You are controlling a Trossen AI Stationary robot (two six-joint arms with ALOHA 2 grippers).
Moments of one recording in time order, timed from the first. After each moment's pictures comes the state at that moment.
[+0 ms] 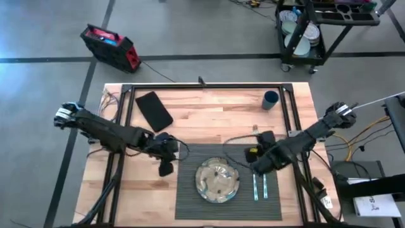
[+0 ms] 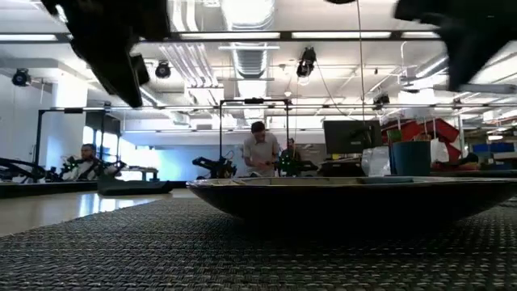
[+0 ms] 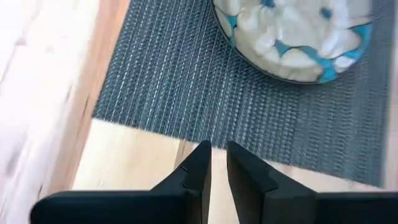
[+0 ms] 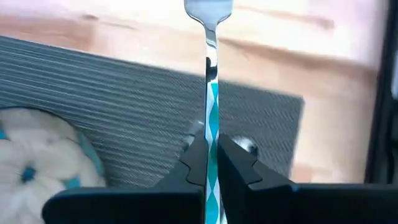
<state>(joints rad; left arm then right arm) -0.30 1.24 0.91 -0.66 -0.09 -0.55 0.46 1.45 1.21 -1.36 0.40 1.81</state>
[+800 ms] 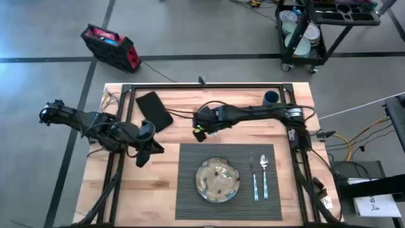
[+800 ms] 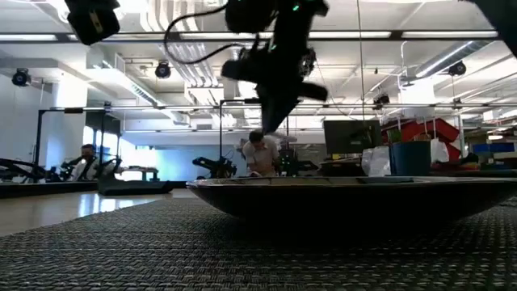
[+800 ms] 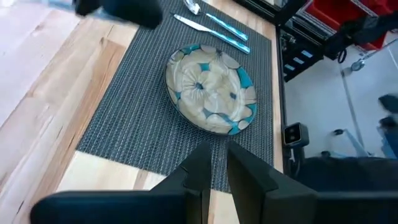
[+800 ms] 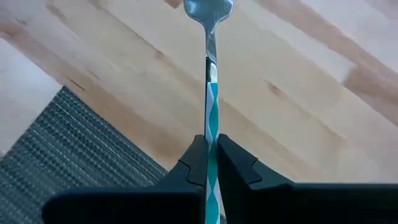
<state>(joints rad) -0.33 0.85 0.91 -0.68 -0.09 -0.66 -0.07 2.08 1.80 -0.97 0.25 0.77</state>
